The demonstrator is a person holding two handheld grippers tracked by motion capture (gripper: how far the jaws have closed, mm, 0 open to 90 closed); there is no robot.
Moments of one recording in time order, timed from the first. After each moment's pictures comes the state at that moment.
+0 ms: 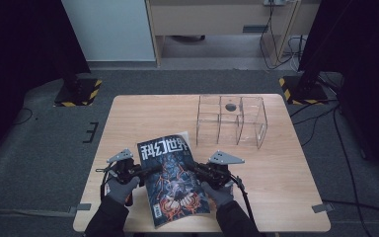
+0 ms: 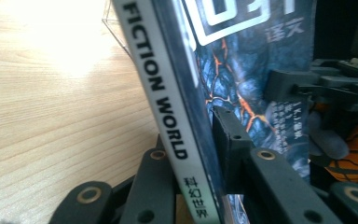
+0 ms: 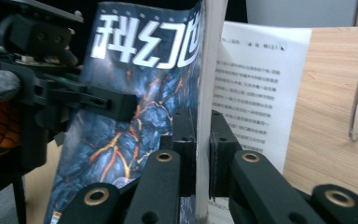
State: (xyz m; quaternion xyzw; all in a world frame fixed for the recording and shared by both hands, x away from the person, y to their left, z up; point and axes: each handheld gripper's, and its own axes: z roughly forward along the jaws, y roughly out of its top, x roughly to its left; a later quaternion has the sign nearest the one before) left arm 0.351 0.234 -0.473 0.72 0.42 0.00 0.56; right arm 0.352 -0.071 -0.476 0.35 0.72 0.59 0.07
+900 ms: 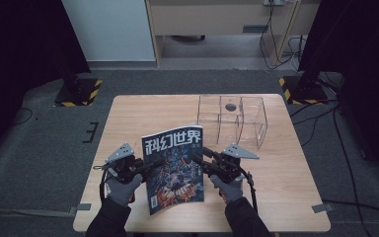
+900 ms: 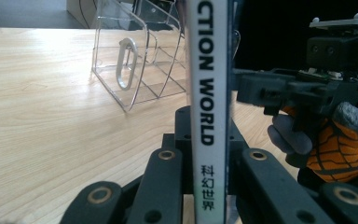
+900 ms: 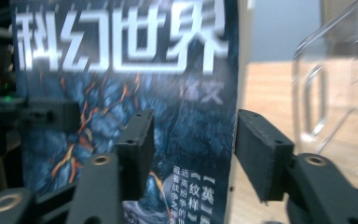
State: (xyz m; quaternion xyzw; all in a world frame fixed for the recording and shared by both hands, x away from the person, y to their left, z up) left arm 0.335 0.214 -0.421 0.72 0.38 0.07 0.58; right arm 0.361 -0.101 -0.456 0.39 0.66 0.64 0.09
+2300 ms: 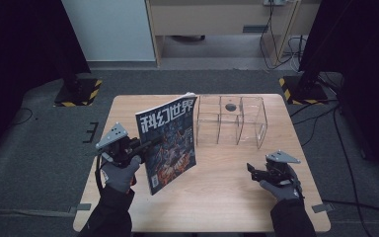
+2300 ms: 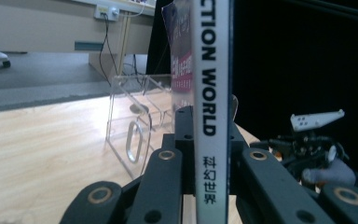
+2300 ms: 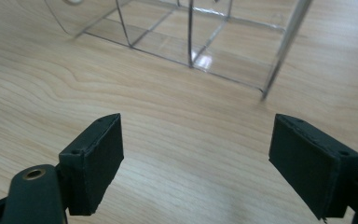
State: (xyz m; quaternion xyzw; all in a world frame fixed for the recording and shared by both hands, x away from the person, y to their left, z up) left arm 0.345 0.203 -0.352 0.67 0.37 0.14 0.62; right arm 0.366 -0.243 -0.501 0.49 0.74 0.39 0.24
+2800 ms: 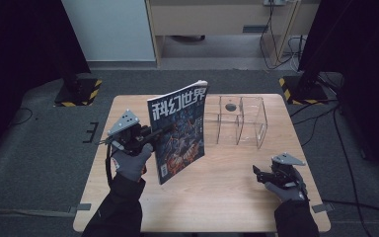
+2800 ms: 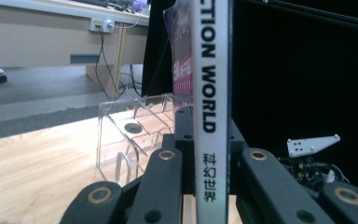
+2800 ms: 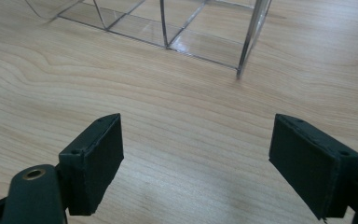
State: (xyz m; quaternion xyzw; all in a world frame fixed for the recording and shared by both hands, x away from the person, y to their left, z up) left arm 0.362 0.174 -0.325 0.68 0.36 0.15 0.63; right arm 0.363 -0.259 -0.510 0.51 0.74 0.38 0.24
